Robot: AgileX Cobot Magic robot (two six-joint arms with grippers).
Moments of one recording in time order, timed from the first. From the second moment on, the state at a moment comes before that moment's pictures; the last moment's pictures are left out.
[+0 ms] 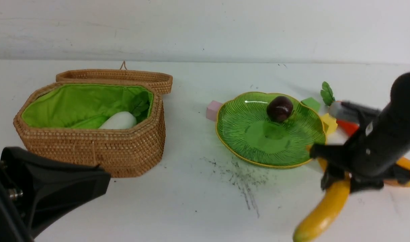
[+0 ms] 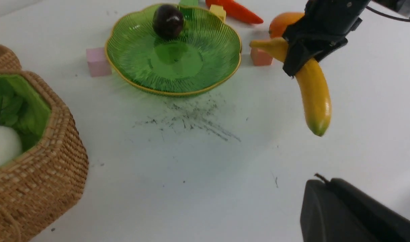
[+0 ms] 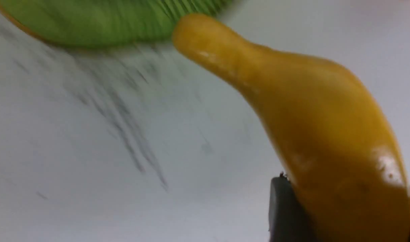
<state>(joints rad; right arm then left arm) 0.24 1.58 -1.15 0.17 0.84 0.41 -0.72 0.69 -0.86 -0.14 0.67 0.03</state>
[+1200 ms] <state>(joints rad) 0.14 1.79 -1.79 -0.14 1.23 -0.09 -0.72 0.69 -0.86 -0.17 0.62 0.05</state>
